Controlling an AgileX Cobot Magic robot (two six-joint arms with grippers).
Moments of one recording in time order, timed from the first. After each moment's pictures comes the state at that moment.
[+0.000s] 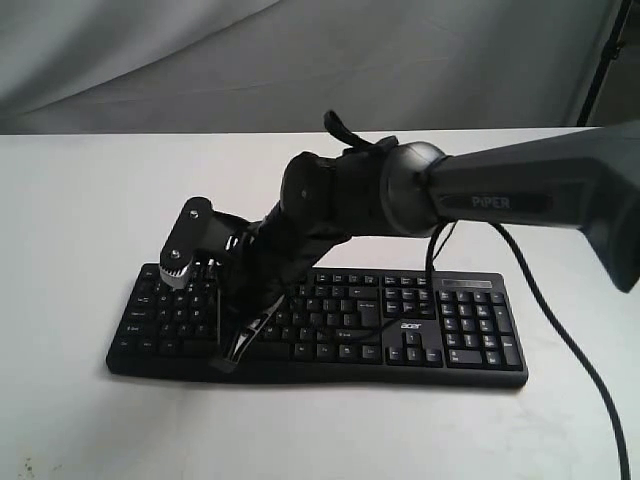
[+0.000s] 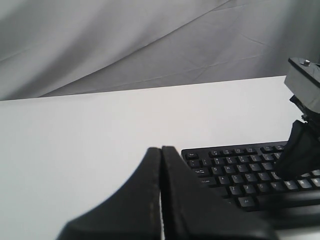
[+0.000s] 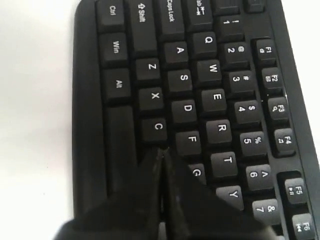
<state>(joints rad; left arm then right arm) -0.17 0.00 0.00 0.04 0.26 -0.02 0.77 2.16 -1.48 0.54 0.56 -1.04</state>
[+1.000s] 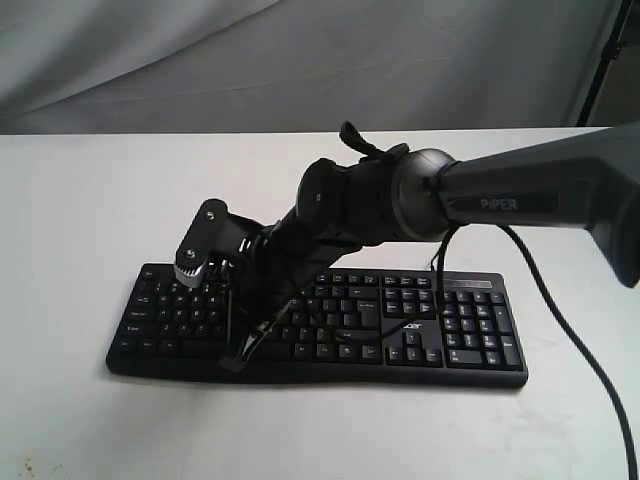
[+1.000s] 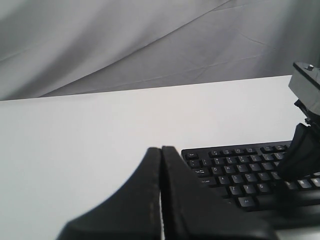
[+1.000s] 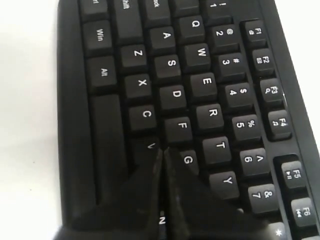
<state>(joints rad) -0.17 0.00 0.00 0.04 0.26 -0.02 0.74 2.16 -1.44 0.62 0.52 -1.11</state>
